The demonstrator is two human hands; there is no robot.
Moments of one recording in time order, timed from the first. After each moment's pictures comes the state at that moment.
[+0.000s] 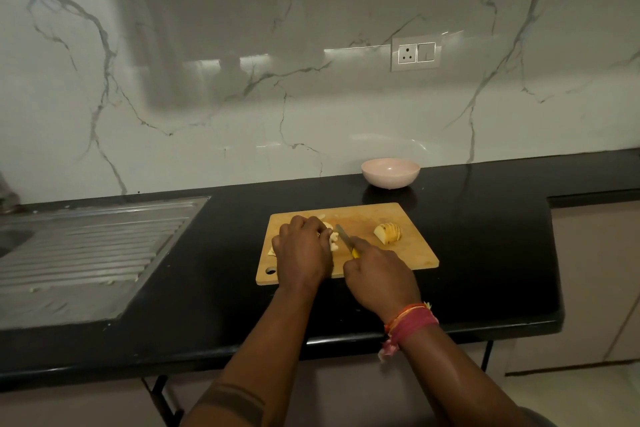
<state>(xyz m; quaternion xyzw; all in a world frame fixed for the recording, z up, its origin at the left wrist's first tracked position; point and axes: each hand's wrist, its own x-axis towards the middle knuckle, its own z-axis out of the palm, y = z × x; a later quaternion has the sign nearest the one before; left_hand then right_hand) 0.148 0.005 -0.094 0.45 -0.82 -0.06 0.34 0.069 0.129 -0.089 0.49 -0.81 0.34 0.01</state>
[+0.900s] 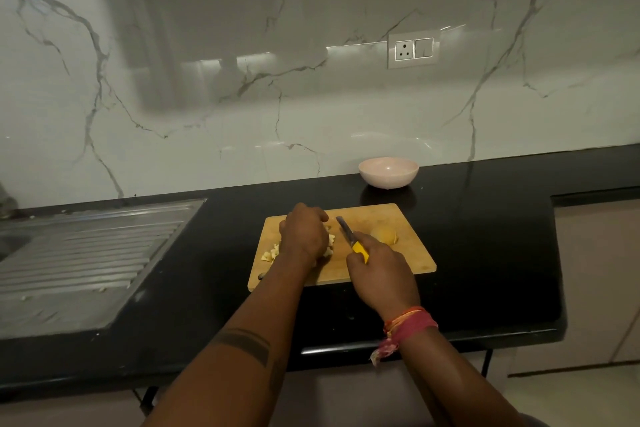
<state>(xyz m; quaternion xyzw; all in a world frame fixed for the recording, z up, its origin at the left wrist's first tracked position) 0.107 -0.036 -0.066 0.47 -0.85 -0.10 0.21 0.050 0.124 -0.090 0.43 -0.79 0.44 -0.06</state>
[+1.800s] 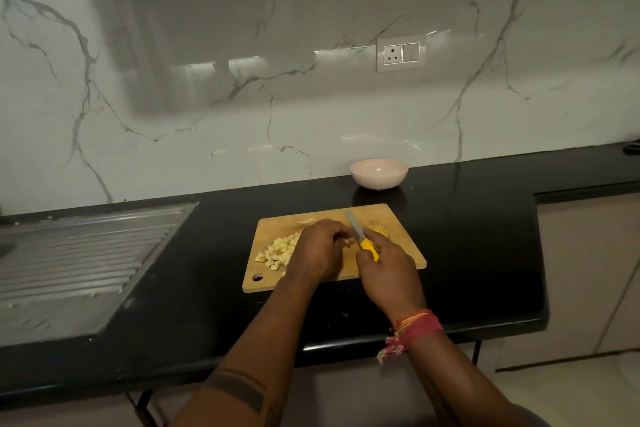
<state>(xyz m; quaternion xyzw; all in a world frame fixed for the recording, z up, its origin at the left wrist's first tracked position) 0.114 0.009 -0.082 0.28 -0.89 -0.18 0.30 0.042 0.140 -0.095 0.37 -0.78 0.50 -0.08</state>
